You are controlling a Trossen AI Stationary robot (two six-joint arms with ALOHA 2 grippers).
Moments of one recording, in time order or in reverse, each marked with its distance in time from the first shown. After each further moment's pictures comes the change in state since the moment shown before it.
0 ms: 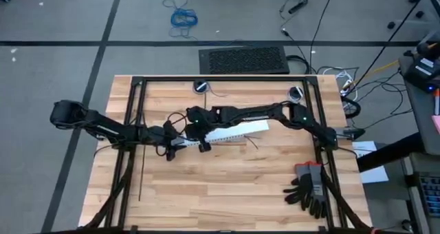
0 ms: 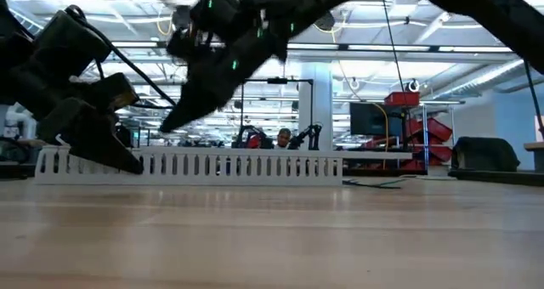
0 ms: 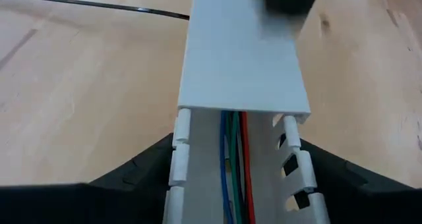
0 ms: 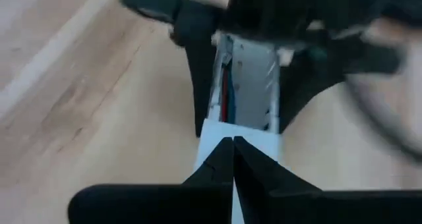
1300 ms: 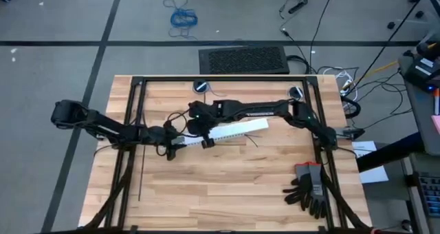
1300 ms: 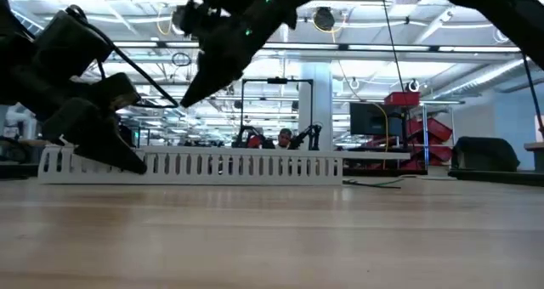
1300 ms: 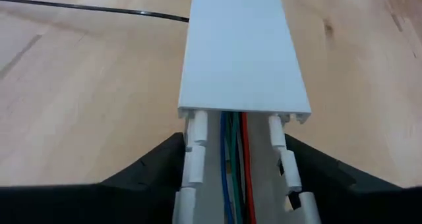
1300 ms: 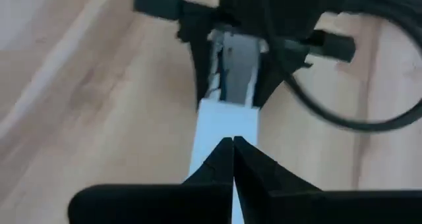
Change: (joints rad) left arm 0.000 0.002 0.003 0.030 -0.013 0.003; right arm -0.005 -0.042 0.046 -0.230 0.026 -0.001
